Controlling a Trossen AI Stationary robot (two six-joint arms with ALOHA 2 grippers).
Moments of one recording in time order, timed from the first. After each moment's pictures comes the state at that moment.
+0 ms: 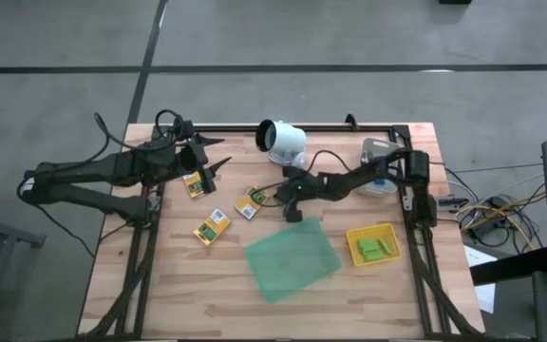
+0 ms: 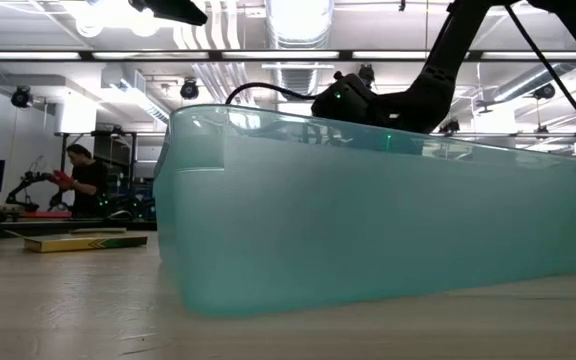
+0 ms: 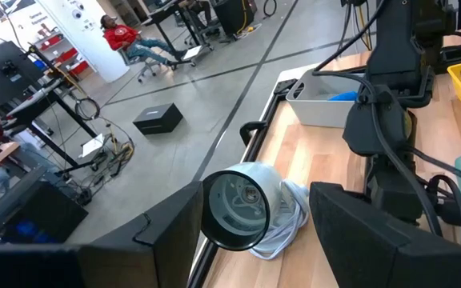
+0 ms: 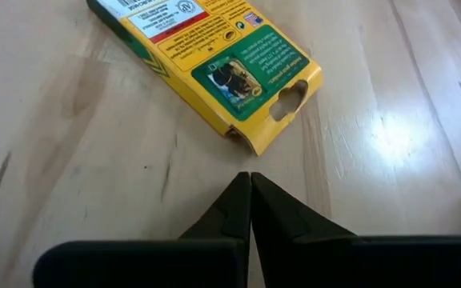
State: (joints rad) left arm 0.06 0.87 0.96 -0.33 -0.48 0.31; right arm -0.18 2.02 0.95 0.38 0.00 -0.34
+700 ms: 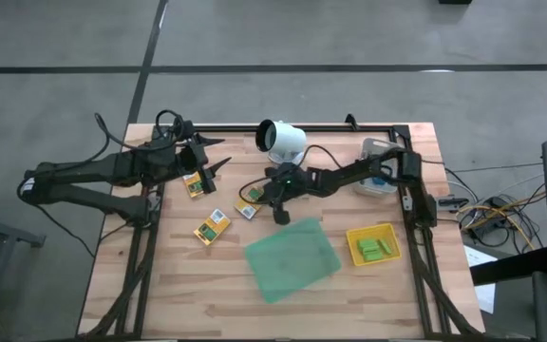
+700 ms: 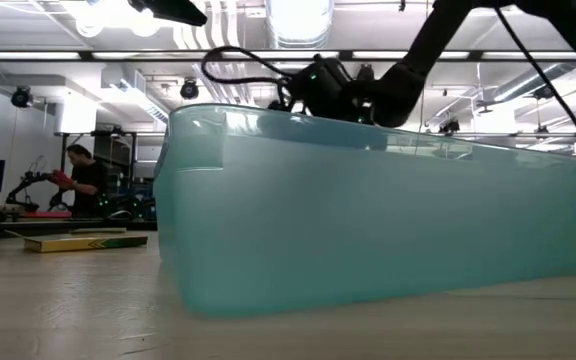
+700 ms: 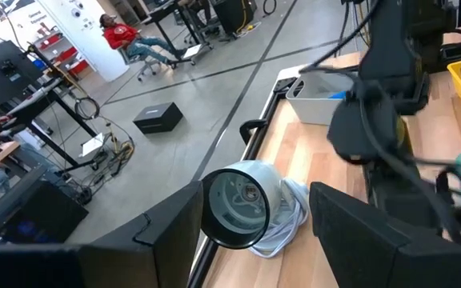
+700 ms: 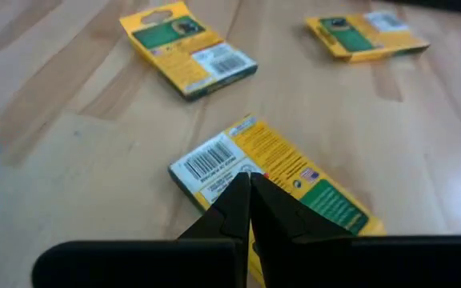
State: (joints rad) left arm 0.06 0.87 0.96 -0.34 -0.48 0.31; right arm -0.18 2.09 1.14 0.39 -0.28 -0.23
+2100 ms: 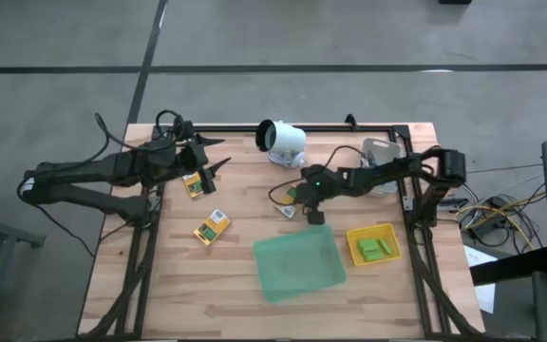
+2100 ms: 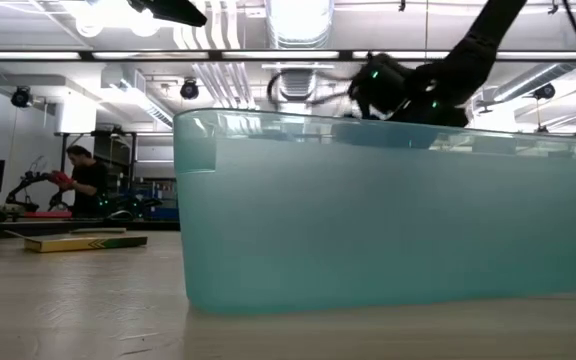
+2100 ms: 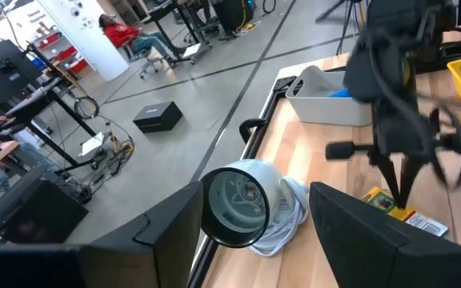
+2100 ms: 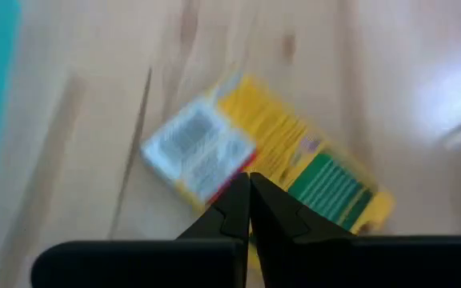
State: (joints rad) left arm 0.06 0.87 0.96 -0.34 -0.48 0.31; right arm -0.20 1.73 0.78 0.15 -0.15 -0.25
